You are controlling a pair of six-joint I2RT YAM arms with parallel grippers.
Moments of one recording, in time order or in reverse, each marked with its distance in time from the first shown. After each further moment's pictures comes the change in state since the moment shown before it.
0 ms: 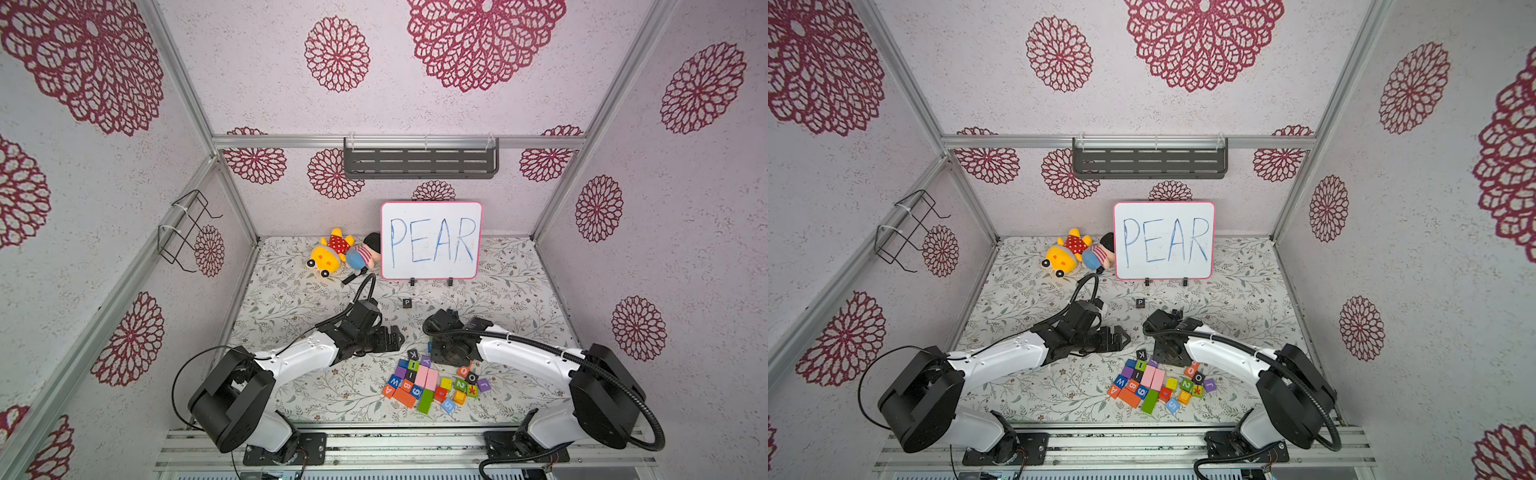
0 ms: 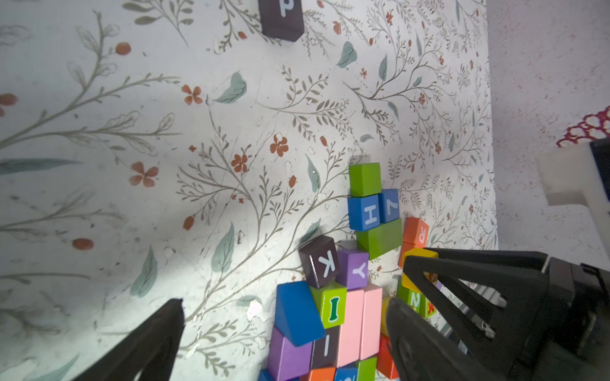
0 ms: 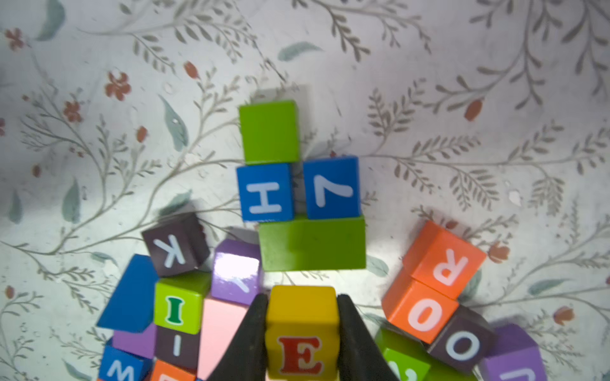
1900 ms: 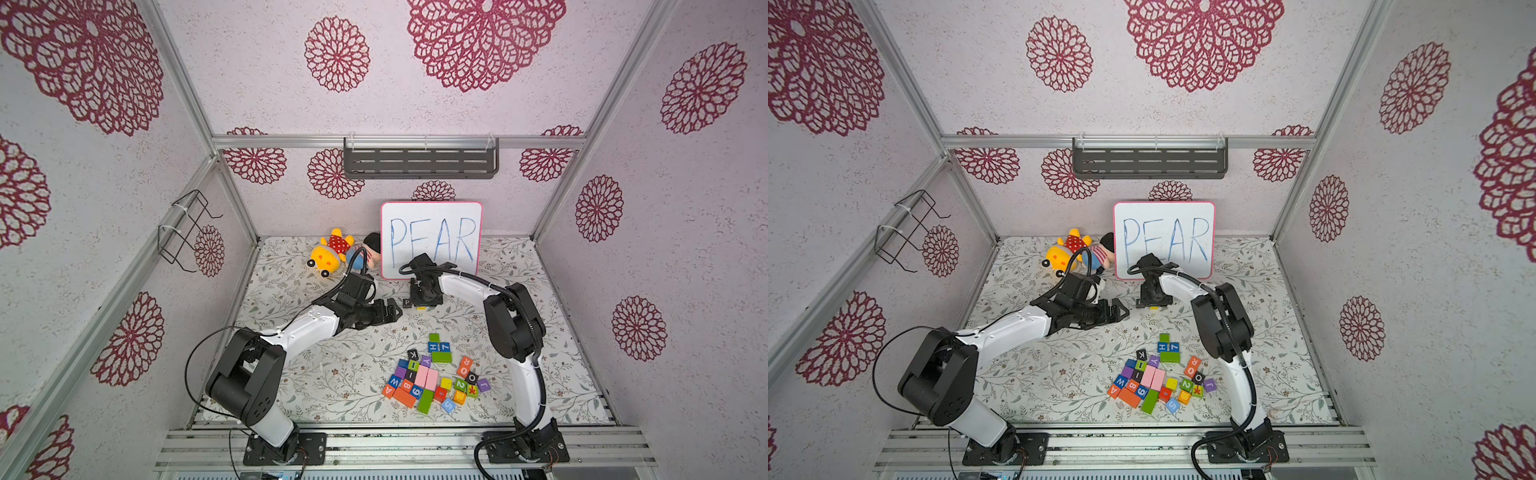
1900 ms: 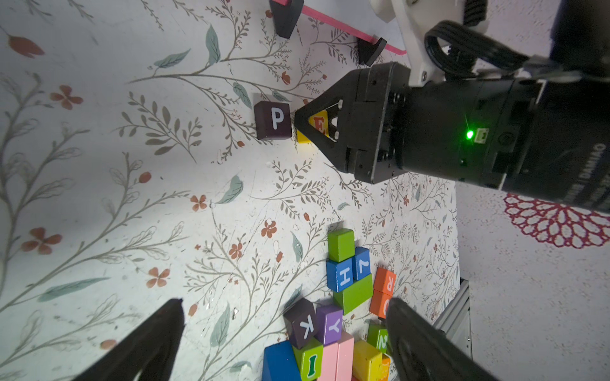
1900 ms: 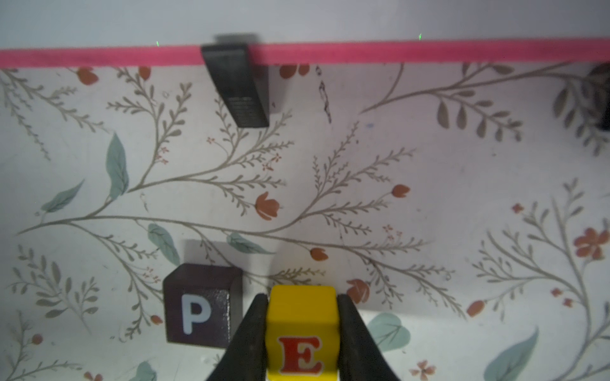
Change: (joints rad) left arm 0.164 0.135 0.217 -0.078 0.118 0.074; right arm -0.266 0.679 0.721 0.025 -0.084 -0.404
